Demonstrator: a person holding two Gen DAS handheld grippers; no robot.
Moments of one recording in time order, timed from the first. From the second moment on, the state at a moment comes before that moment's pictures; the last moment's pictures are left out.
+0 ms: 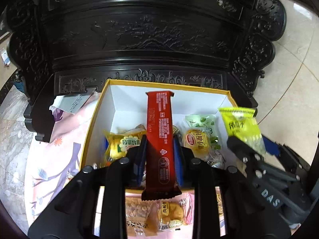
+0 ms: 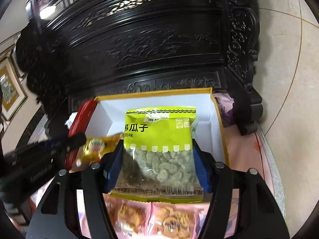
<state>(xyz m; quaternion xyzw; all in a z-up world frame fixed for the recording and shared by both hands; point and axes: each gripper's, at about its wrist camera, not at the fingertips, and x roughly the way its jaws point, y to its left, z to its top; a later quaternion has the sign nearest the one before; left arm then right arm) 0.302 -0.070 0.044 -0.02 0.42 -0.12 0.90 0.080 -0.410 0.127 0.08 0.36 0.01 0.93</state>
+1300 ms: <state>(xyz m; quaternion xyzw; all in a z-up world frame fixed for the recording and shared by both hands) 0.098 0.098 -0.059 -0.11 0.43 -0.08 0.89 0.009 -0.386 -0.035 0.08 0.45 -0.07 0.89</state>
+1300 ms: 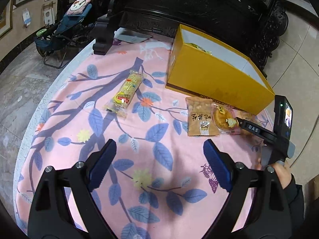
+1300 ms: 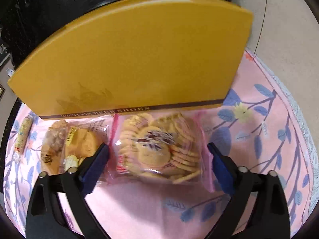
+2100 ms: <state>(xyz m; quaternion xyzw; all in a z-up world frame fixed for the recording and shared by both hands) 0.186 -0.006 -0.087 -0.03 0.46 -0.07 0.88 -0.044 -0.421 -0.037 0.10 0.41 0.01 0.91</state>
